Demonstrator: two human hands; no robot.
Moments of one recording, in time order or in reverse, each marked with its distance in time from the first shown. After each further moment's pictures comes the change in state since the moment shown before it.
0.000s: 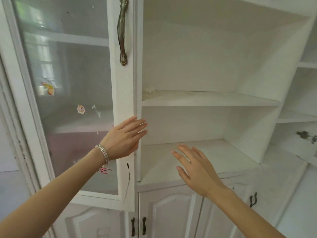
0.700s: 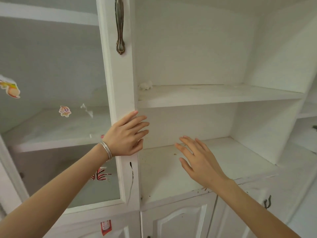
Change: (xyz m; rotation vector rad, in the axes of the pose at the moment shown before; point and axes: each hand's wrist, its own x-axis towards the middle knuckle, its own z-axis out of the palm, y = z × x) left_hand 0.047 -0.037 0.112 -0.066 0.272 0.073; right_hand 0.077 0.053 0.083 -0.029 0.033 0.023
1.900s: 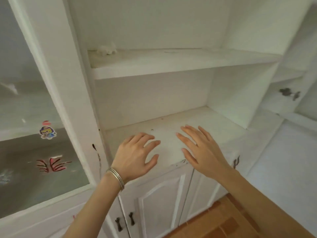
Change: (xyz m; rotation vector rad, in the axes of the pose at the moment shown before) left_hand 0.010 0.135 0.042 -0.620 -0.310 -0.351; right_hand -0.058 0.046 0.020 -0.069 -0.103 0.094
